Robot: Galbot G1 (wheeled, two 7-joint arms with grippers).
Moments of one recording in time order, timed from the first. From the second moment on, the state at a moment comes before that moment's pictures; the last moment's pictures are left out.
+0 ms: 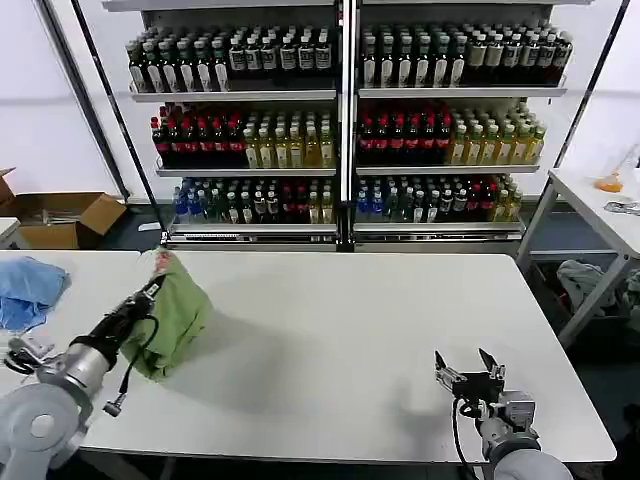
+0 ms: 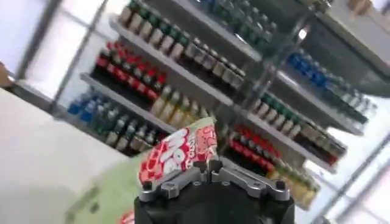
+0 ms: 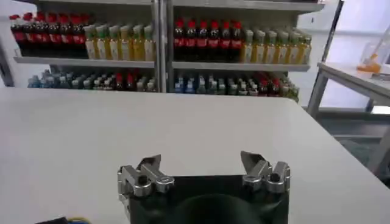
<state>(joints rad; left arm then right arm) 1.26 -1.06 -0.78 -2.11 -1.25 0.53 -0.20 -1.46 0.99 0.42 2.14 0.58 -0.42 0.41</state>
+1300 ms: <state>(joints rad) 1.03 -1.34 -0.11 -1.95 -0.94 0.46 -0.21 -1.42 1.04 0.43 2.15 0.61 -0.41 0.37</state>
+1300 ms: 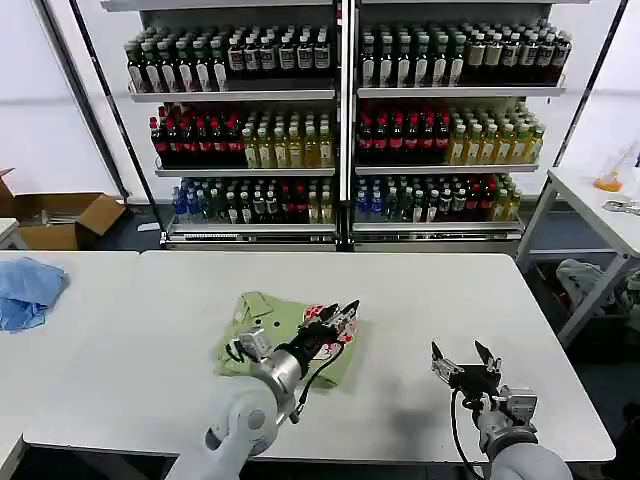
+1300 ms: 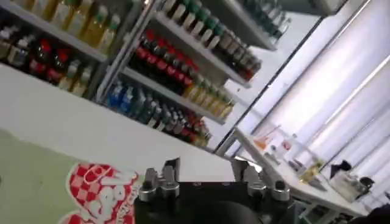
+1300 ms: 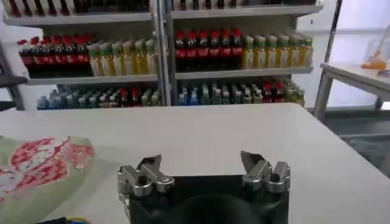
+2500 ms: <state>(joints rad) 1.43 -1.30 -0.55 -2.18 -0.80 0.37 -0.17 -0.93 1.27 -0.04 1.78 1.00 -0.44 0.59</state>
